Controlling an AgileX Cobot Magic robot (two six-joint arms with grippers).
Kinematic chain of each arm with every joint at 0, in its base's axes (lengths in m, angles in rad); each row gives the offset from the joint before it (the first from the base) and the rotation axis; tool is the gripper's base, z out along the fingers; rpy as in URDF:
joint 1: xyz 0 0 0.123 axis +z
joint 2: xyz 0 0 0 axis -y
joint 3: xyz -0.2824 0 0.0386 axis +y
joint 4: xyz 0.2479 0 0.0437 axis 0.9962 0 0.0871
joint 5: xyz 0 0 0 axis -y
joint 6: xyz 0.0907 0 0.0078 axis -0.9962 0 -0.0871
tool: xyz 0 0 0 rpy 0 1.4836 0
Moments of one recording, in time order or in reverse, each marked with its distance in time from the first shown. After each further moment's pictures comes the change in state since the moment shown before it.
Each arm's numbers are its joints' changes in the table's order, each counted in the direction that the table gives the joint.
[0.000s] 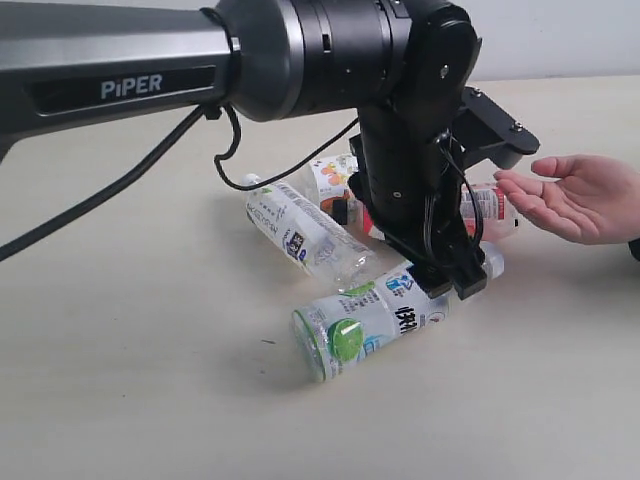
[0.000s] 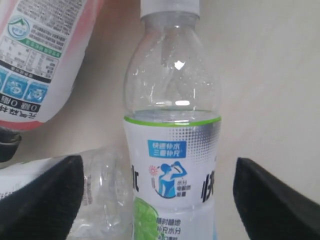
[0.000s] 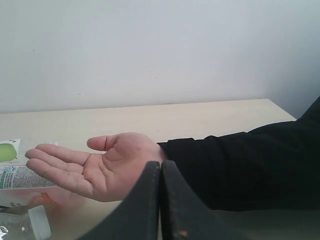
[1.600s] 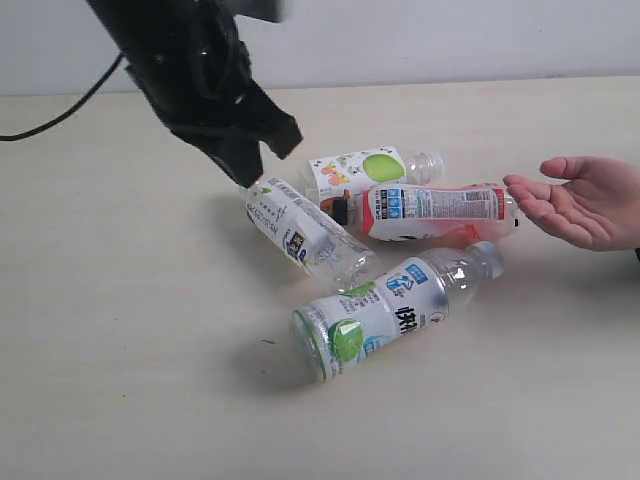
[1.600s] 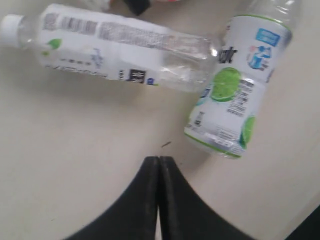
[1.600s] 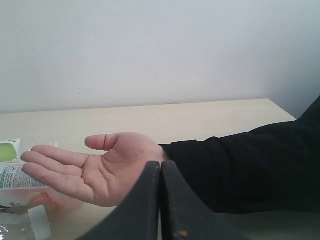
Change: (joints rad) left arm 0.333 0.388 0.277 -0.190 -0.127 -0.004; right arm 0.000 0.000 0.000 0.000 0.000 0.000
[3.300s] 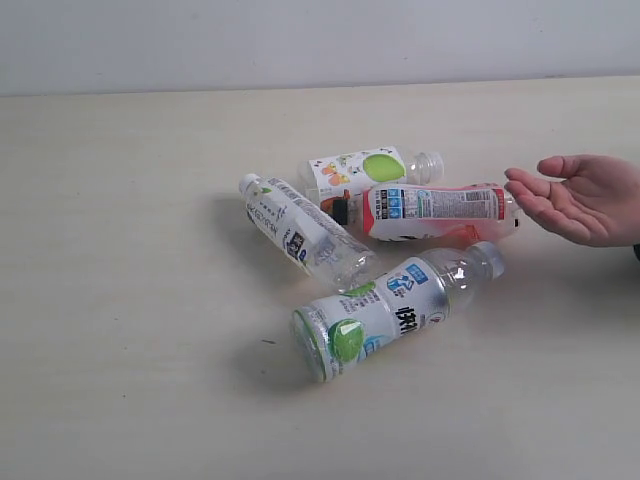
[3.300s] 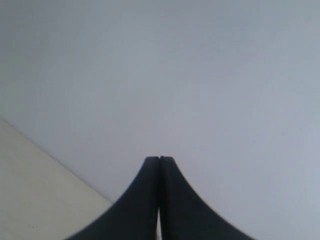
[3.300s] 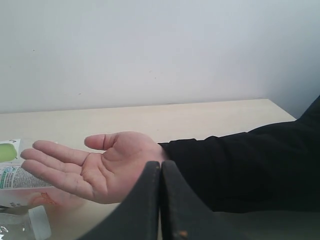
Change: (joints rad) left arm 0.607 1.783 1.560 -0.289 1.346 0.464; right arm 0.000 0.000 0.000 0.000 0.000 0.000
